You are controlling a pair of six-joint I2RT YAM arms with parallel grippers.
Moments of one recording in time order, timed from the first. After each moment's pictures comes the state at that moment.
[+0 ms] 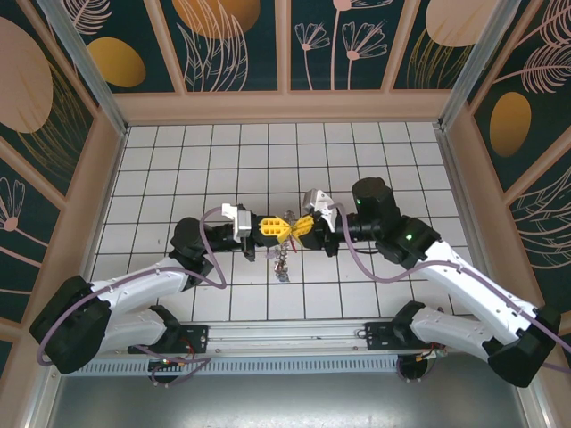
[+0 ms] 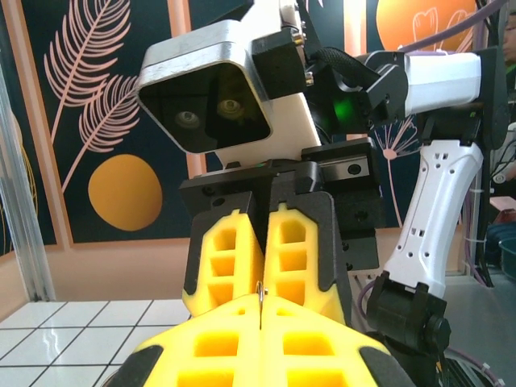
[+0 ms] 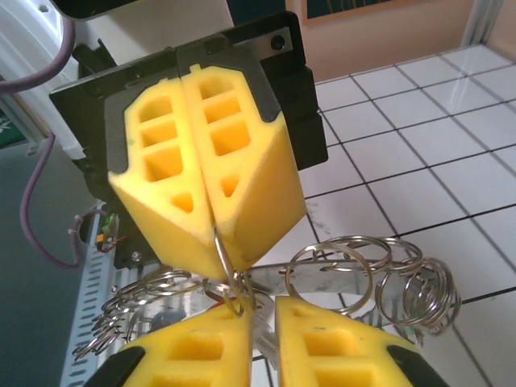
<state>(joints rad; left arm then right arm) -0.74 1.18 0.46 1.09 0.78 -0.19 0.77 0.97 0.94 -0.40 -0.63 -0.18</state>
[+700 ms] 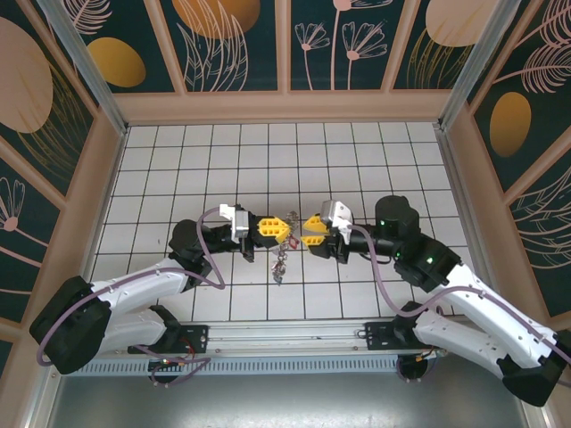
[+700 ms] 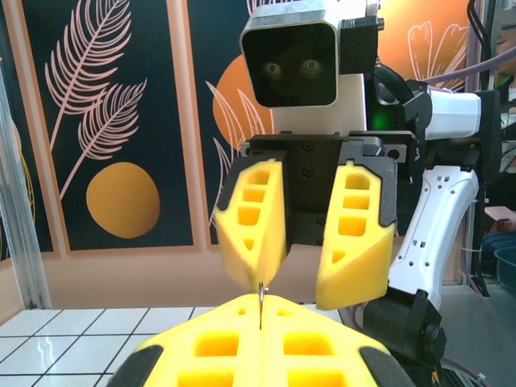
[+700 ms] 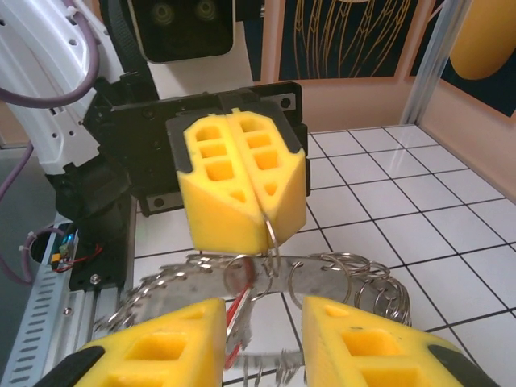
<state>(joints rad) -0.74 1.18 0.45 1.12 0.77 -0.22 0.82 0.81 0.84 -0.29 -0.52 -0.22</state>
